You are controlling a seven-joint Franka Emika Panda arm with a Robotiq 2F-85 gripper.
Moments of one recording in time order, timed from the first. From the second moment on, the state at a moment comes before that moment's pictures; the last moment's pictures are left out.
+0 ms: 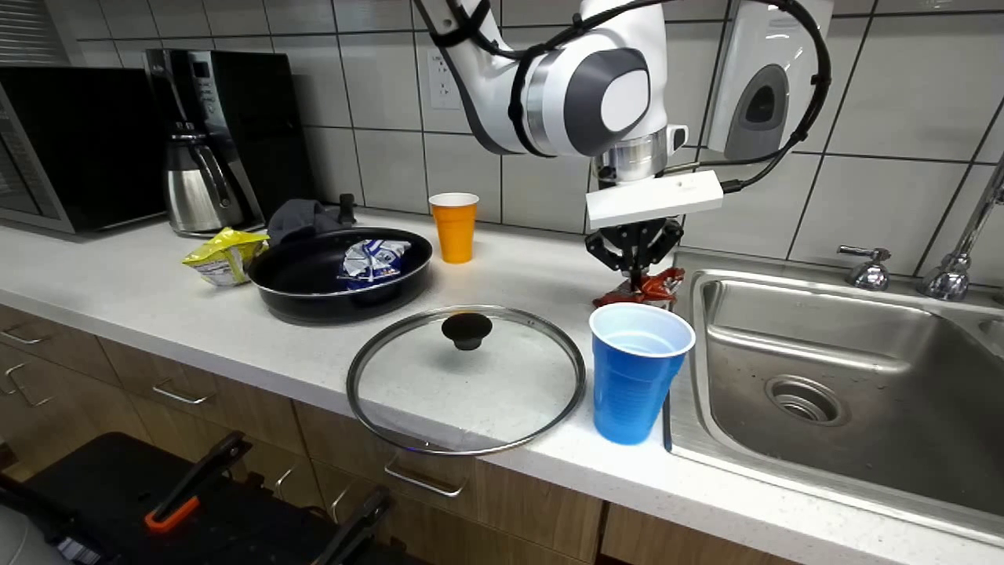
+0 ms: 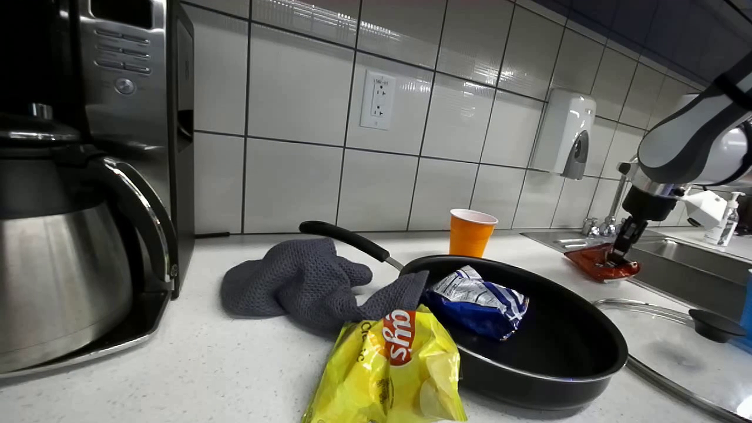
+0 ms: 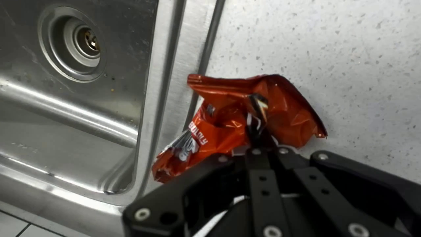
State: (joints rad) arm -0.37 0.40 -0.12 -2.08 -0.03 2.75 -0.81
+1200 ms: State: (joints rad) arm -0.36 0.12 -0.05 -2.15 0.29 2.41 -1.14
